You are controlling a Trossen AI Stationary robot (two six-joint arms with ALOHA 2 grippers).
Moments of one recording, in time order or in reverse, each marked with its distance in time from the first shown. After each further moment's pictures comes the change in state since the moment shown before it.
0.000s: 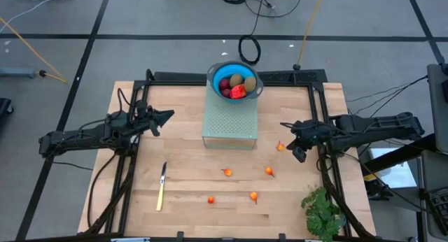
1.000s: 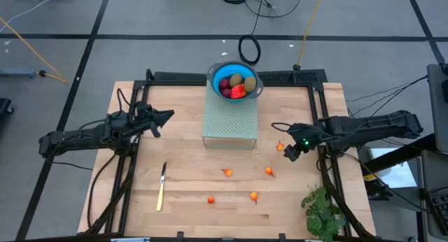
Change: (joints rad) left arm 0.000 0.000 0.000 0.000 0.000 0.084; right arm -0.014 0.149 0.000 -0.028 -0.083 0.322
